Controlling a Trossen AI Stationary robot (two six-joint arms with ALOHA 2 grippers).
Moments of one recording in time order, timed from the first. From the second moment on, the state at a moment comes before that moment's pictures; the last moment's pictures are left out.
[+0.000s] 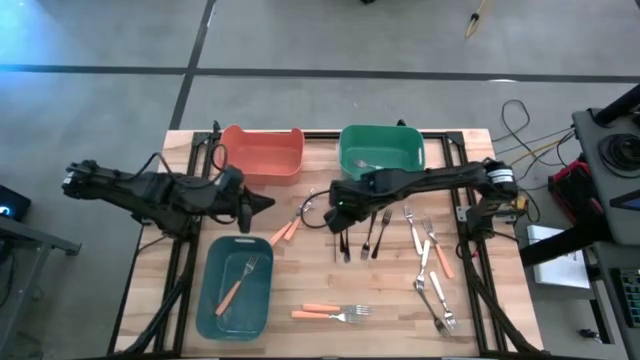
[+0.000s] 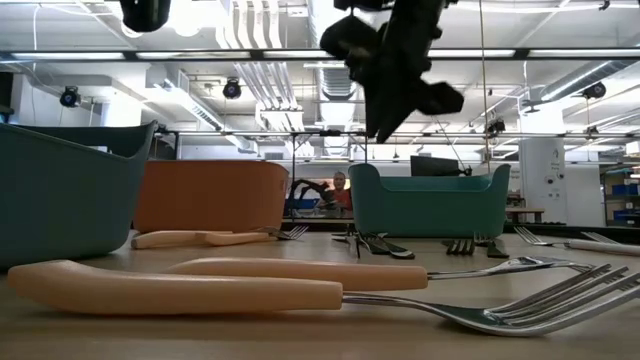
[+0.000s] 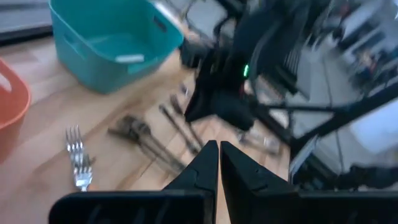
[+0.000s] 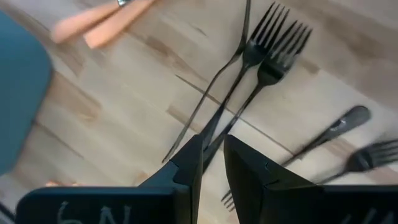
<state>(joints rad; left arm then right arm) -0.24 0.92 0.96 -0.43 -0.41 -0.82 -0.02 1.79 1.50 -0.92 -0.03 1.00</state>
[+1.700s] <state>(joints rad) -0.24 0.90 0.93 -0.38 -0.52 -0.82 -0.01 2.11 1.50 -0.68 0.03 0.99</state>
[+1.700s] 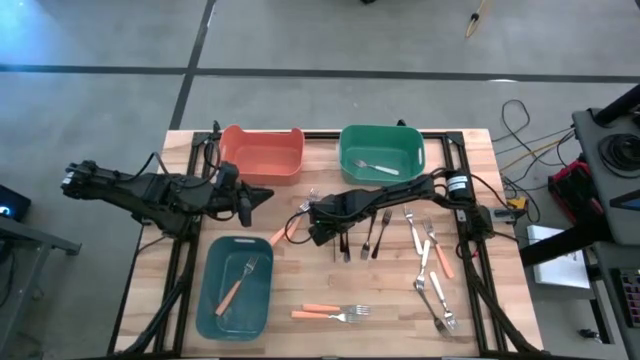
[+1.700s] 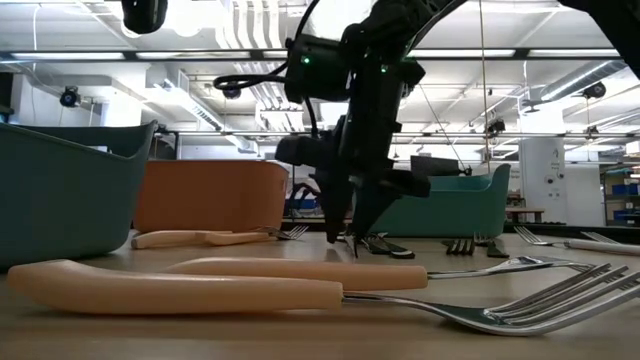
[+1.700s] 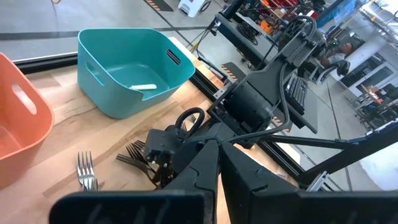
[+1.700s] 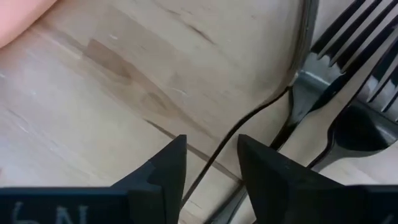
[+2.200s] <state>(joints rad) -0.24 0.90 0.93 -0.38 -0.52 -0.82 -0.01 2.11 1.49 -0.66 0.03 0.98</state>
